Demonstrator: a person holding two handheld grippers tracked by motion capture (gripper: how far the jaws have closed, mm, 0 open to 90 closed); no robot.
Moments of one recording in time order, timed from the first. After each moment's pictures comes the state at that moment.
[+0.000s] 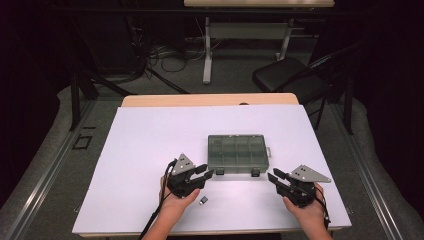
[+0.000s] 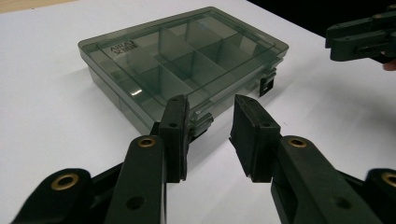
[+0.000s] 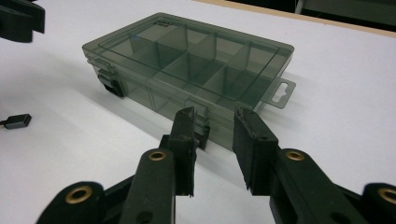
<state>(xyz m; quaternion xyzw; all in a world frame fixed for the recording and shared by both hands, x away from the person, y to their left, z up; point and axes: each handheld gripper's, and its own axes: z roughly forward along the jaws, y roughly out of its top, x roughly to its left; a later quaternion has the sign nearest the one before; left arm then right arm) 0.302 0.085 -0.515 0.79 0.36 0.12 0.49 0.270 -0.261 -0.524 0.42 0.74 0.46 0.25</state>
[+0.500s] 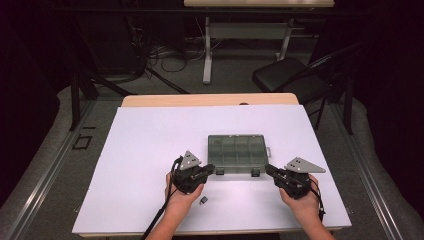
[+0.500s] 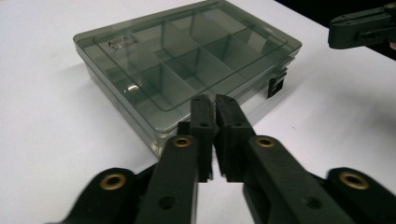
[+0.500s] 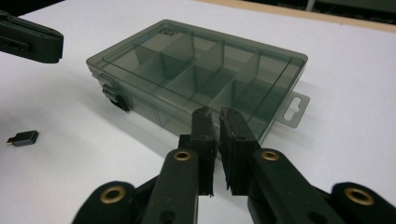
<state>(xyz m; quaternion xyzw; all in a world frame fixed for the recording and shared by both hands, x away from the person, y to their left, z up) 0.312 0.073 -0.516 0.79 0.37 0.11 0.47 0.289 -0.253 -0.521 0.42 0.75 0.47 0.23</state>
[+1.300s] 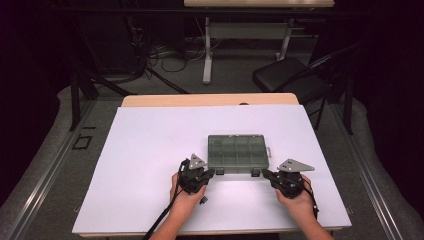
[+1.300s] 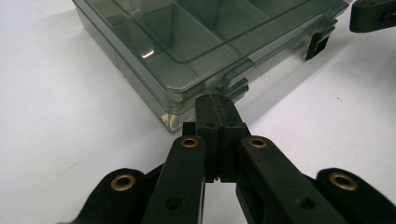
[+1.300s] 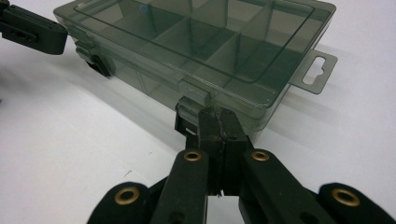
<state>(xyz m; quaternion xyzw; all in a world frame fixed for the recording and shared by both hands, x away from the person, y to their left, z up) 0.326 0.061 -0.548 0.82 0.40 0.10 0.41 0.305 -0.251 -0.551 0.42 0.77 0.43 0.20</state>
